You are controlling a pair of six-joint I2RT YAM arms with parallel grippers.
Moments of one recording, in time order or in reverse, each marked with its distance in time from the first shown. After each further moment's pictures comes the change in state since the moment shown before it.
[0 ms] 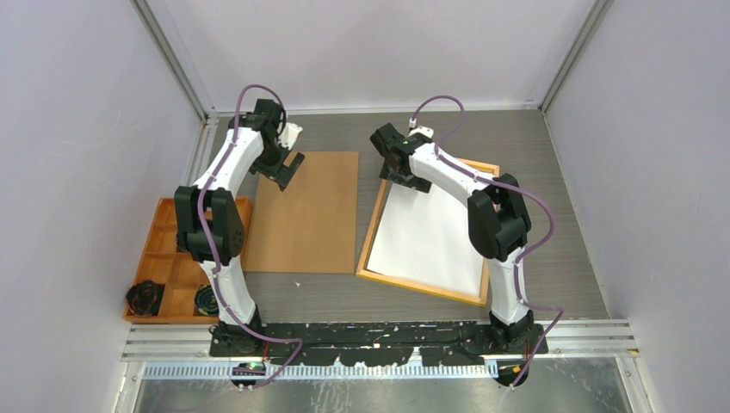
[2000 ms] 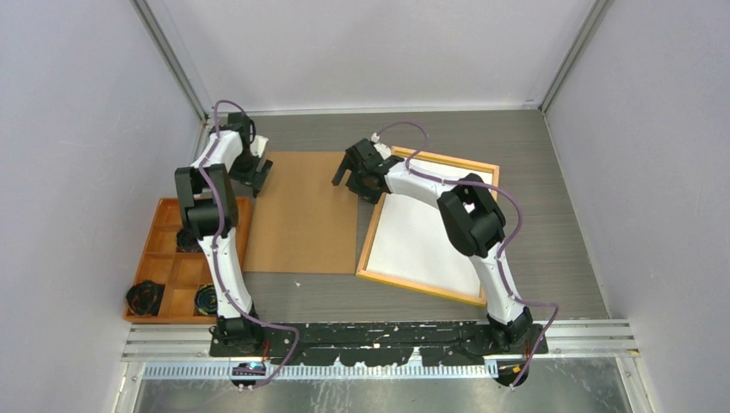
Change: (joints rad) left arm 0.211 0.310 0.087 0.122 -0.061 0.025; right arm 0.113 0.154 -0.041 0.528 -0.445 0.118
